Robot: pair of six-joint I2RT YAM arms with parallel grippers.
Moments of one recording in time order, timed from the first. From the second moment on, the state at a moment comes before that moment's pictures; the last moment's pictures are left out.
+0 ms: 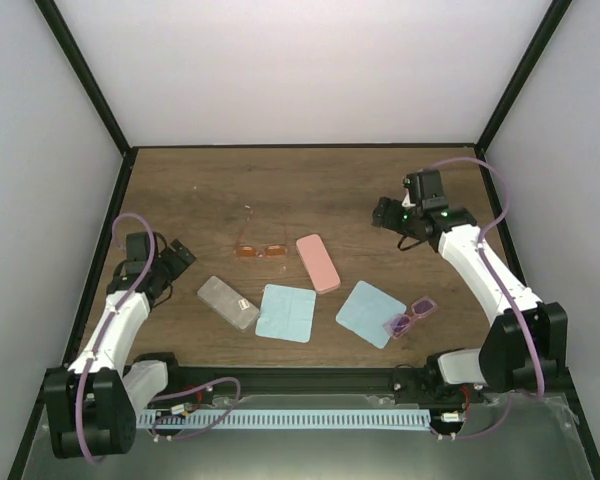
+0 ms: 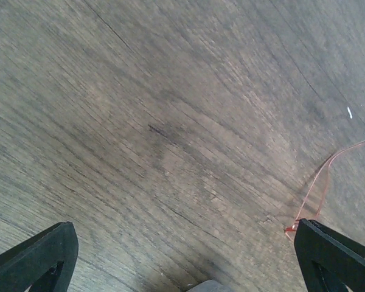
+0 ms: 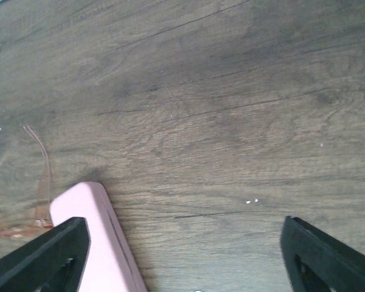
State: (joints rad) left arm 0.07 1.01 0.55 -0.41 0.05 -0.71; right arm 0.23 1.34 1.09 -0.61 -0.07 0.47
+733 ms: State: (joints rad) left arm 0.07 1.08 0.56 -0.44 0.01 -0.74; right arm 0.27 1.26 0.96 -0.51 -0.13 0.32
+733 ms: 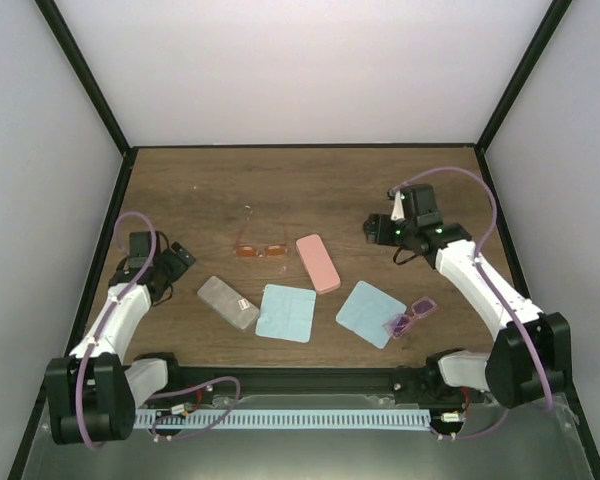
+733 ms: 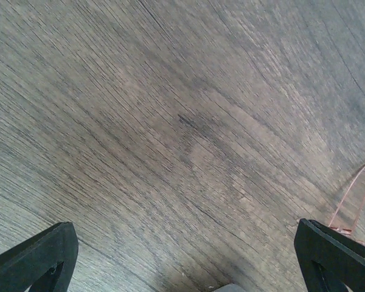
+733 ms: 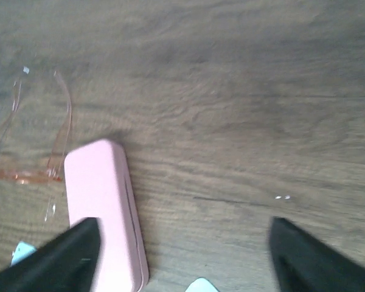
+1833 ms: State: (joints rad) left arm 0.07 0.94 0.52 -0.47 0.01 -0.70; right arm 0.65 1.75 1.16 -0.54 -0.13 0.24
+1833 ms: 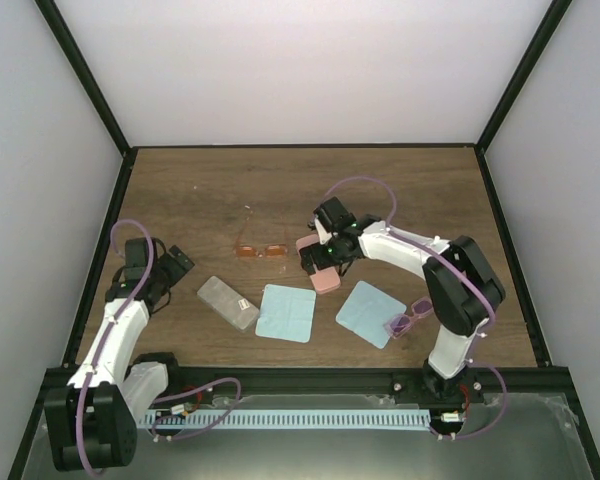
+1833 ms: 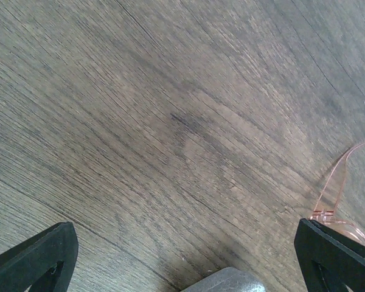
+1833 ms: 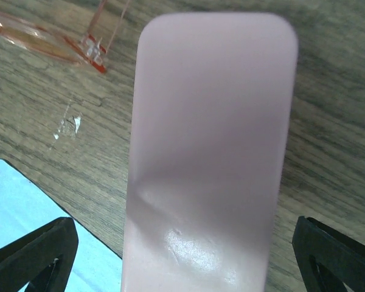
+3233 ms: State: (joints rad) left arm 0.07 0.94 0.48 -0.47 0.01 -0.71; right arm 0.70 1.82 1.21 -0.58 -0.05 0.24
